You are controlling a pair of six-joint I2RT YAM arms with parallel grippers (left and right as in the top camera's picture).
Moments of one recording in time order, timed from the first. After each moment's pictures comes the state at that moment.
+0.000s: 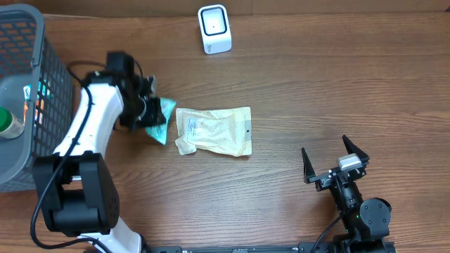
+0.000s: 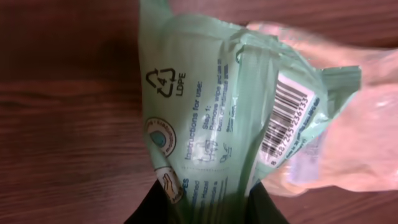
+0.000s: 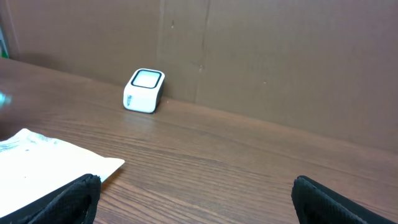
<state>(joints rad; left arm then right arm) 0.03 1.82 1.31 -0.95 0.23 0.00 0.12 0.01 0.02 -0.02 -0.15 -0.14</state>
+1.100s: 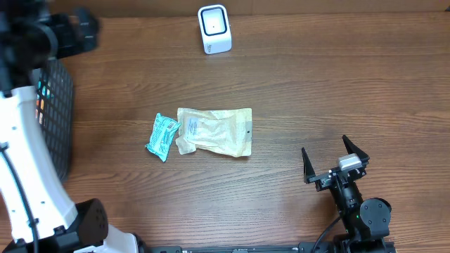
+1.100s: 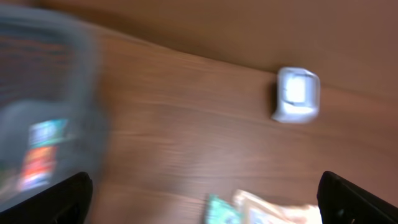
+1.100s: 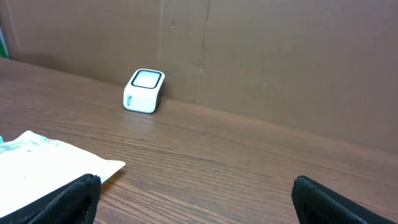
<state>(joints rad) 0.26 1.73 2.32 -1.35 0.15 -0.09 0.12 0.01 0.02 -0.02 -0.15 -0.14</state>
